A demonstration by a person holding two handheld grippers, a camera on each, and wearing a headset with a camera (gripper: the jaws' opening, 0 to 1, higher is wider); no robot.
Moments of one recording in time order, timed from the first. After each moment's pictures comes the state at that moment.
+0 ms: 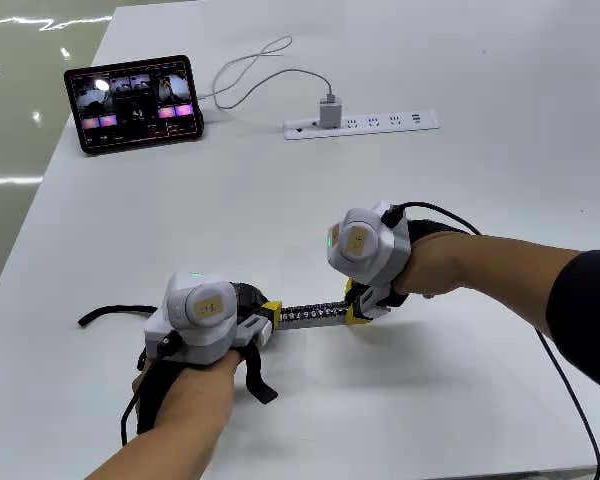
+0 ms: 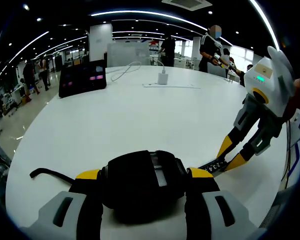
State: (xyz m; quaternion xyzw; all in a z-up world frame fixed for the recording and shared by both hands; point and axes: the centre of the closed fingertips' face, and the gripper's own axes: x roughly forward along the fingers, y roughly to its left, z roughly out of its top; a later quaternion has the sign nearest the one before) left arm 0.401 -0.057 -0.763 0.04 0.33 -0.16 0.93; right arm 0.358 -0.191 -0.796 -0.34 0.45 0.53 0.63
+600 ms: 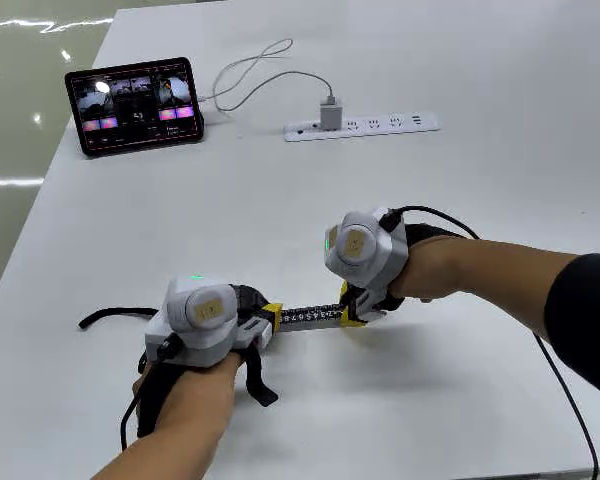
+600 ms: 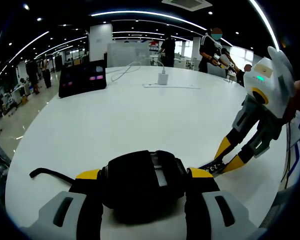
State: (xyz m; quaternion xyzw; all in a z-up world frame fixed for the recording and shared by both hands) left arm 0.400 -0.057 -0.763 0.04 0.33 -0.16 0.93; right arm 0.356 -0.185 -0.795 -0.33 0.44 0.54 0.64
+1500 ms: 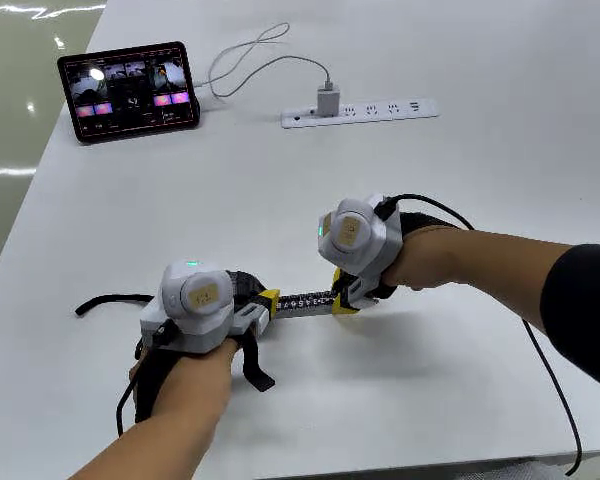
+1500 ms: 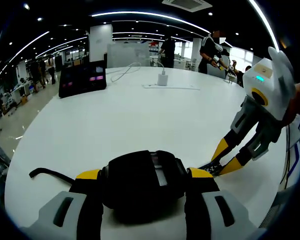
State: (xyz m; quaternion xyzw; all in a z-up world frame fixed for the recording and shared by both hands) left arm 0.400 -0.057 -0.763 0.03 0.32 -0.16 0.93; right arm 0.358 -0.177 -0.795 -0.33 0.43 0.53 0.65
